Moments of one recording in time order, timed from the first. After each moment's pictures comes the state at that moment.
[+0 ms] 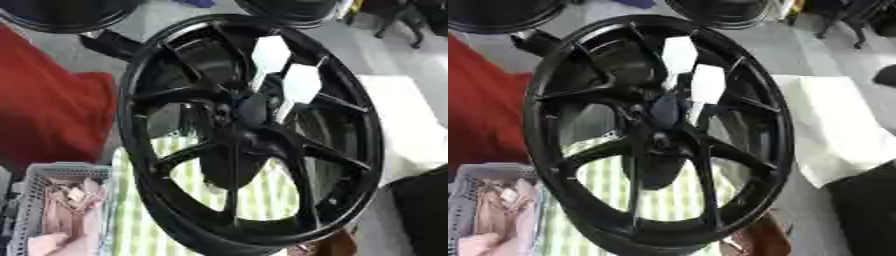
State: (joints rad) left arm -0.18 0.41 0.10 -1.98 0.25 -0.07 0.09; right arm -0.10 -1.35 -0.28 -1.99 -0.26 -0.22 0.53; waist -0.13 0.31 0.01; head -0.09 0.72
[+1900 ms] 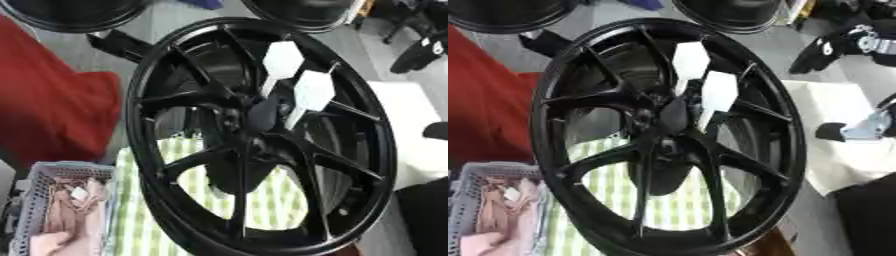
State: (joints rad) left arm -0.20 0.40 0.09 -1.98 0.26 -0.07 0.08; right arm -0.11 -1.30 -0.08 -1.99 -0.13 -0.20 0.45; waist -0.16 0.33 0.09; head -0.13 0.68
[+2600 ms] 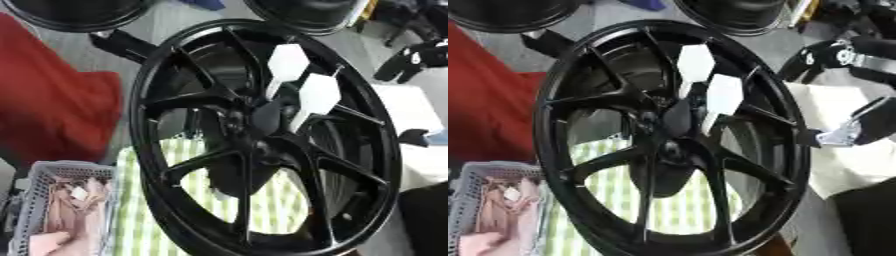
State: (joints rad) left arm -0.22 0.40 0.08 -1.98 0.26 -0.06 0.07; right arm -0.11 -1.27 -0.01 -1.99 -0.12 -0.12 0.31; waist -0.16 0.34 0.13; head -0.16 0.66
